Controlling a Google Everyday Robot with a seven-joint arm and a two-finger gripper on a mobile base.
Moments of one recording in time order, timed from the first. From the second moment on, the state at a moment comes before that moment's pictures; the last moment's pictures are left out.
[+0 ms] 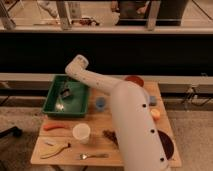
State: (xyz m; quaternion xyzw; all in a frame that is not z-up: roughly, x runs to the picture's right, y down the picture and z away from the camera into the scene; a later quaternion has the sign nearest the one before) arm -0.217 -0.115 0.964 0.05 -0.15 -0.35 0.92
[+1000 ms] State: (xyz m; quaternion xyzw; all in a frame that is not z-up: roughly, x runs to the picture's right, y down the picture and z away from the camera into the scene) arm -0.213 -0.056 0.893 0.03 -0.17 -0.33 0.93
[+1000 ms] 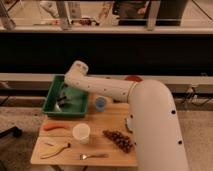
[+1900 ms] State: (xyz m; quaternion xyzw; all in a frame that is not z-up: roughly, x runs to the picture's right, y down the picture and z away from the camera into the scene) arm -0.179 -0.034 0.873 0.02 -0.16 -0.32 0.93
